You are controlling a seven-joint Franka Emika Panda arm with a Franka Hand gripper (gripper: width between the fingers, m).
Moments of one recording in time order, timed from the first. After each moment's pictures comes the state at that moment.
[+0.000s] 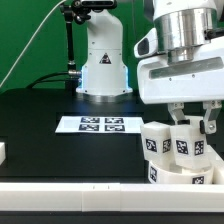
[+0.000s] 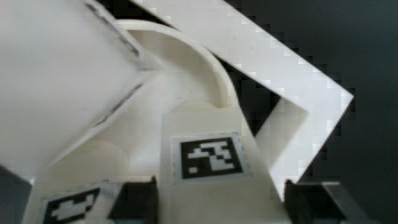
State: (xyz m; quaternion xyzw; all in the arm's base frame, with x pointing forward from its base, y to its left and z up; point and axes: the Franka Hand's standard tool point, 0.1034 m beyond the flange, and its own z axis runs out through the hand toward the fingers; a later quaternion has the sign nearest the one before) arm 0.616 0.095 0.085 -0.85 0.50 -0.07 0.11
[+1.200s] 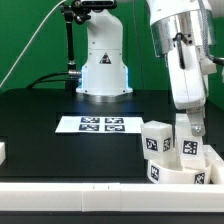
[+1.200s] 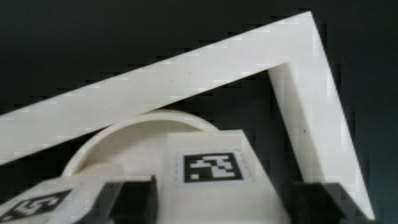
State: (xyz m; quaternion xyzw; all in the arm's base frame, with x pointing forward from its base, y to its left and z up) arm 0.613 0.102 0.083 -0.55 0.82 0.01 0.16
